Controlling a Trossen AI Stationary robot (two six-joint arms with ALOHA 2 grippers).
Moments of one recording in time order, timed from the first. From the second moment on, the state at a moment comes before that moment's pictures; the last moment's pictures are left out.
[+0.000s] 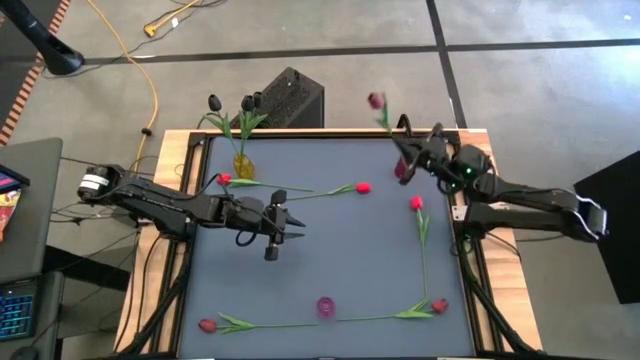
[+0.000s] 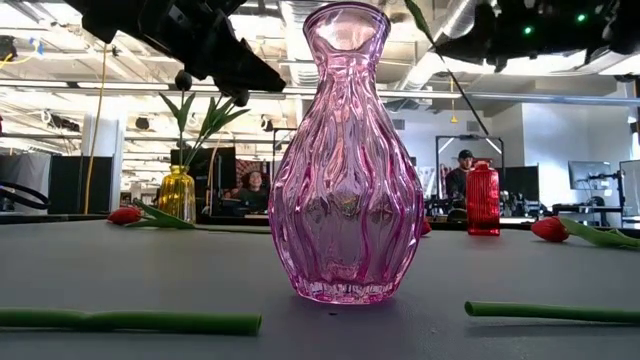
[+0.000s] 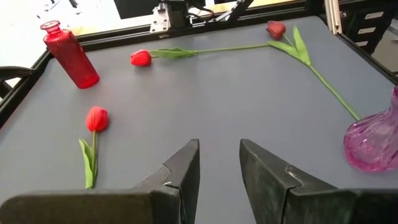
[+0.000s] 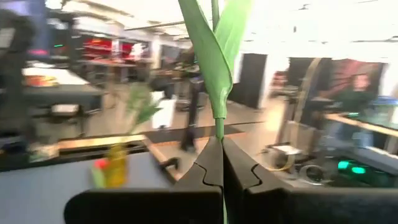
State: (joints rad) left arm -0.11 1.27 0.66 0.19 -0.08 0.08; right arm -0.45 0.74 0.45 0.48 0.16 -0.17
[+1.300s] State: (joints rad) left arm -0.11 1.28 0.66 0.19 -0.09 0.05; right arm -0.77 0.99 0.30 0.88 0.10 -0.11
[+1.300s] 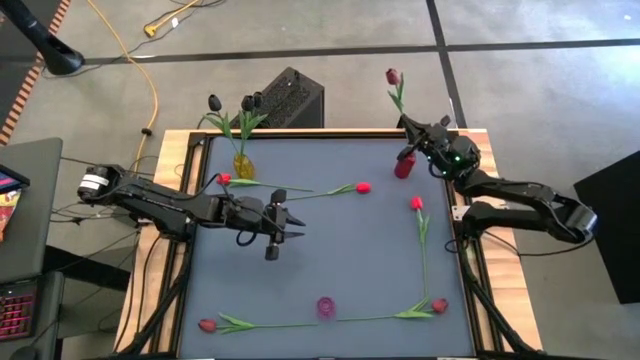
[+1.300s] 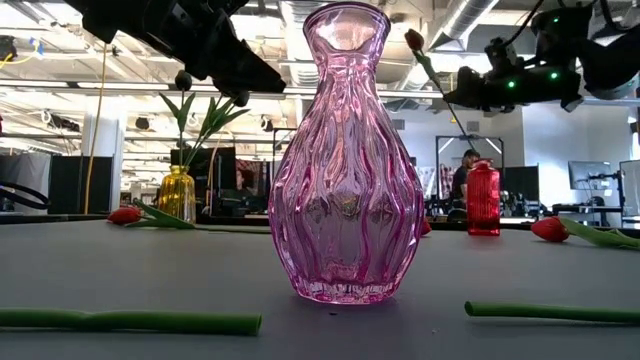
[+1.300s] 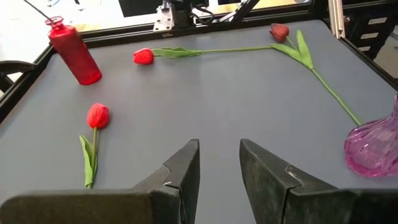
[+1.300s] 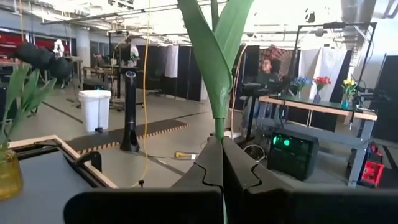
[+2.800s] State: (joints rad) left arm -0.11 1.28 0.66 0.16 -0.09 0.09; right arm -0.77 0.75 0.31 0.44 0.10 -0.18
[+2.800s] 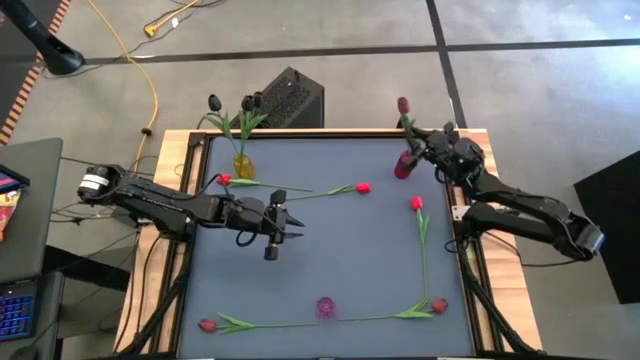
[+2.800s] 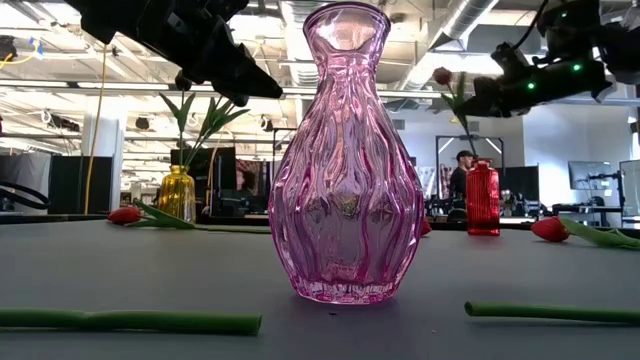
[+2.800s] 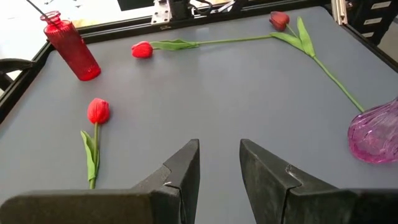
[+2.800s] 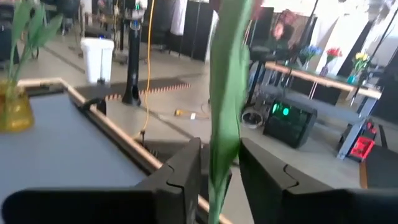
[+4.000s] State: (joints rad) left arm -0.11 1.28 0.67 0.00 -0.03 -0.17; right arm -0.22 0.69 0.74 -0.64 0.03 0.12
